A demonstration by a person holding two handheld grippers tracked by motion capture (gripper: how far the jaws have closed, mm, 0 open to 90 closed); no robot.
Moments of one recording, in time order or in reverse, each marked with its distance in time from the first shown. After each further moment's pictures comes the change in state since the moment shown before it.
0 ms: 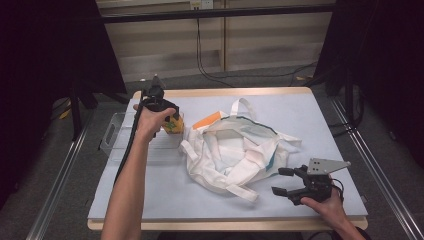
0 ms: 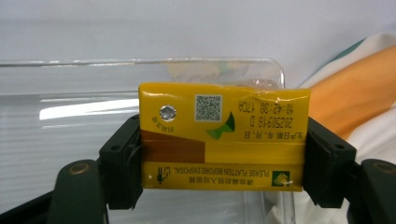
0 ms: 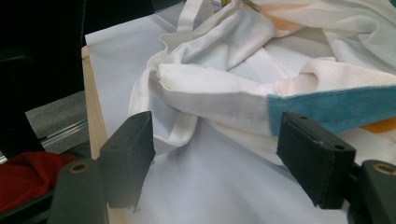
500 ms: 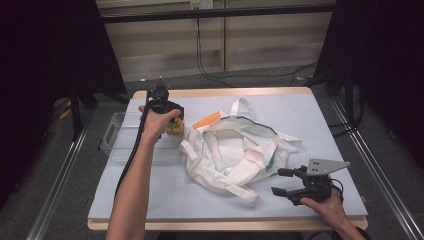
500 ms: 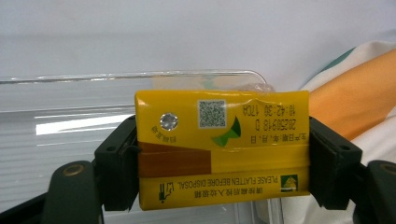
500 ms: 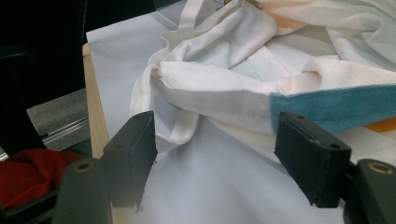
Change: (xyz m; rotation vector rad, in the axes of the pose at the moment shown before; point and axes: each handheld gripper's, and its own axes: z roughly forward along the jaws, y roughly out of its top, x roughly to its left) left arm -0.009 -0.002 0.011 -0.043 -0.010 0.017; right arm 0.000 0.000 0.000 0.011 0.010 -0.002
